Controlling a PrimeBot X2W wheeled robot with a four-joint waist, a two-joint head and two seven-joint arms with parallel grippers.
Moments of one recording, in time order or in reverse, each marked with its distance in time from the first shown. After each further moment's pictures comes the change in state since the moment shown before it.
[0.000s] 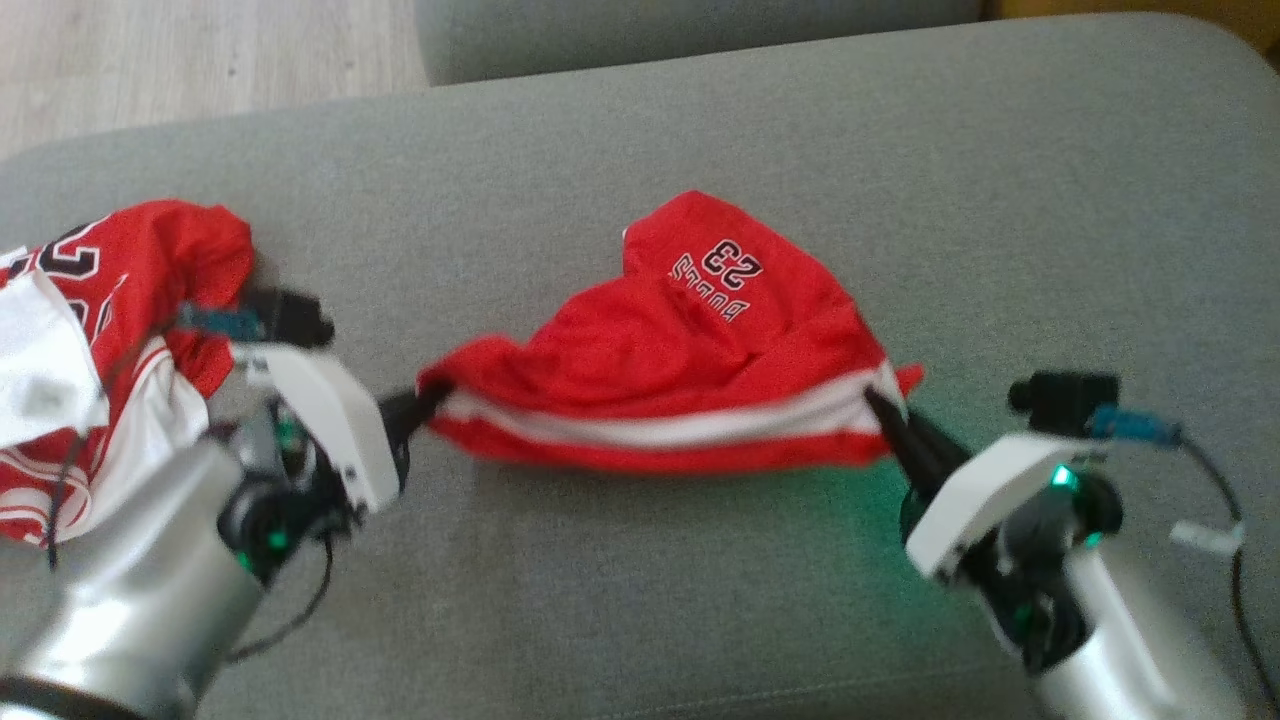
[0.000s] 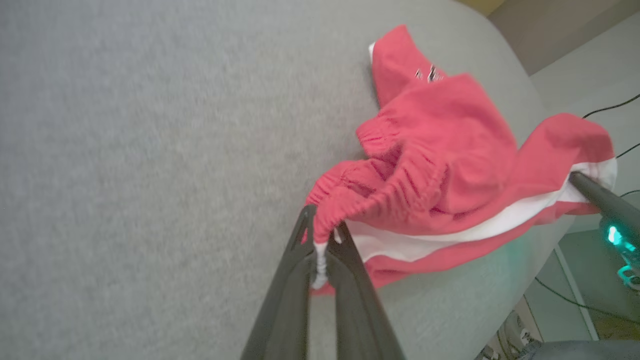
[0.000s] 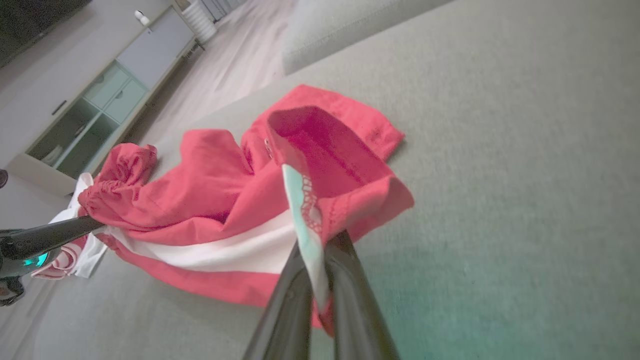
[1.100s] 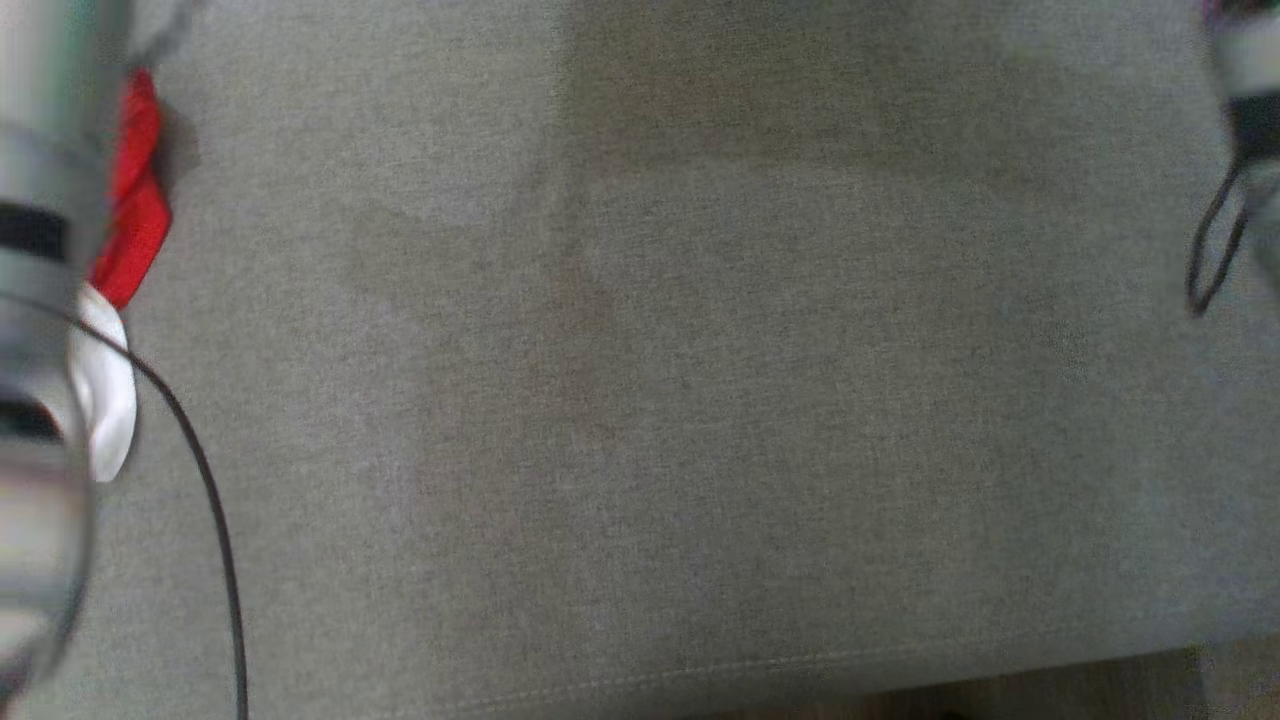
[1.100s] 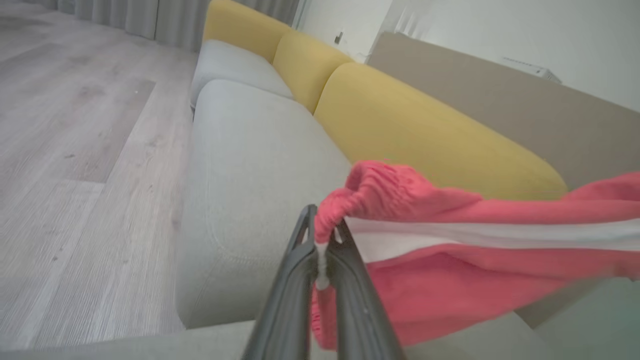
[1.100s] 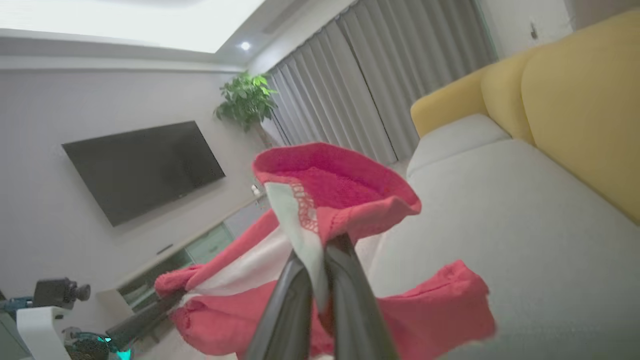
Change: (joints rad) left arm -0.905 -0.193 0.165 0.420 0.094 0.007 -0.304; right arm -1.128 -0.170 0.238 0.304 0.476 0.000 -0.312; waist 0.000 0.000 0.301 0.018
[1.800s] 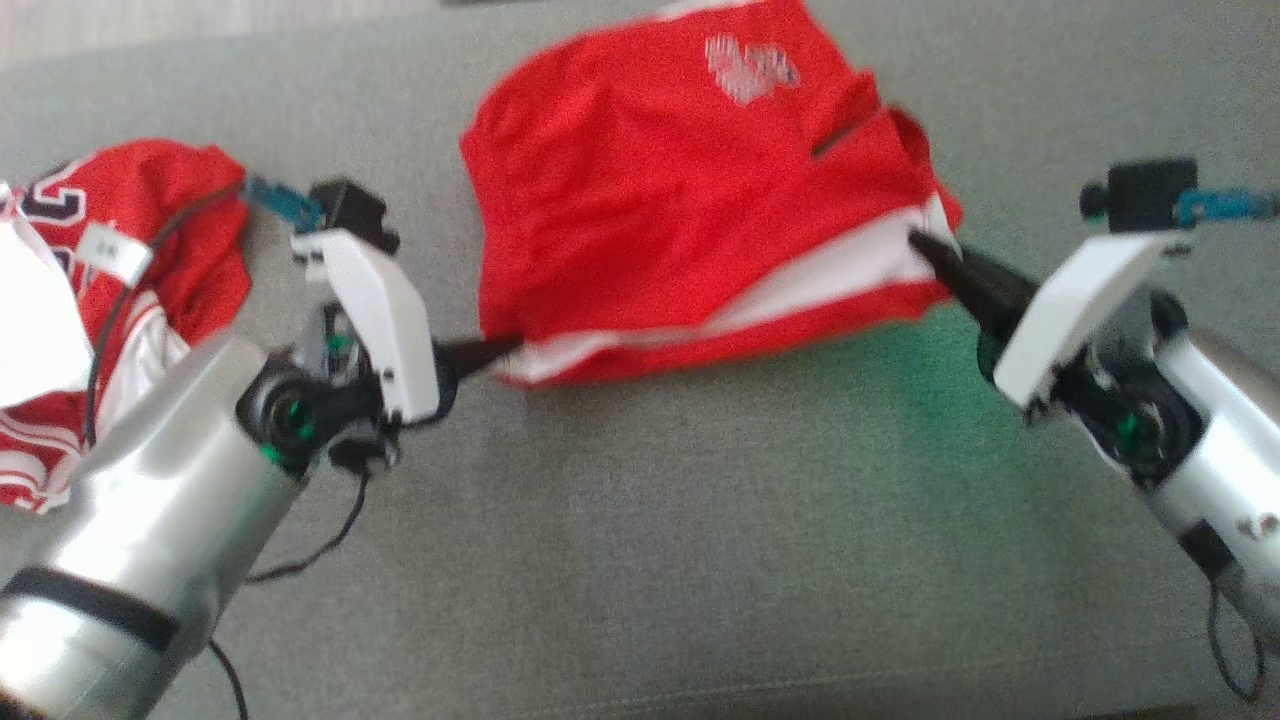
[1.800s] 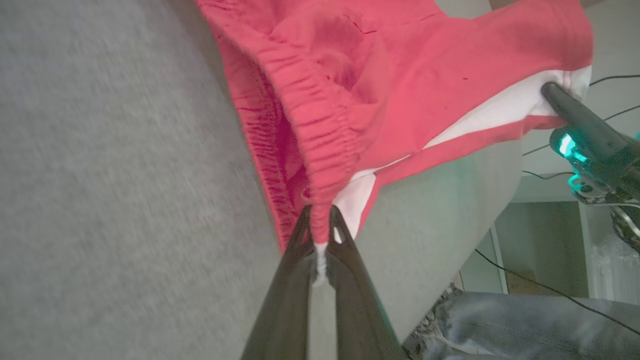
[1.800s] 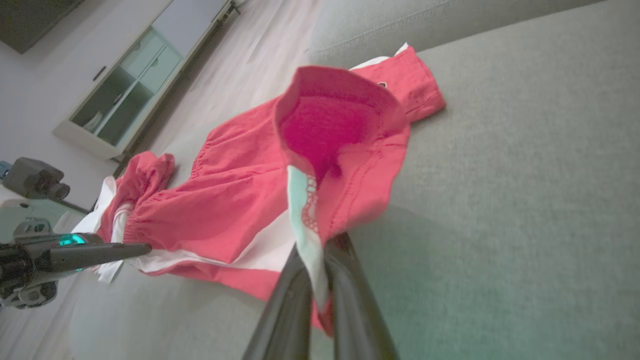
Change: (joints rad) left arm 0.667 0.136 -0.274 -0.353 -0.337 -0.001 0.563; right arm 0.589 -0.256 0.369 -0.097 0.200 0.000 0.197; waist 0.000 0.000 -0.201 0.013
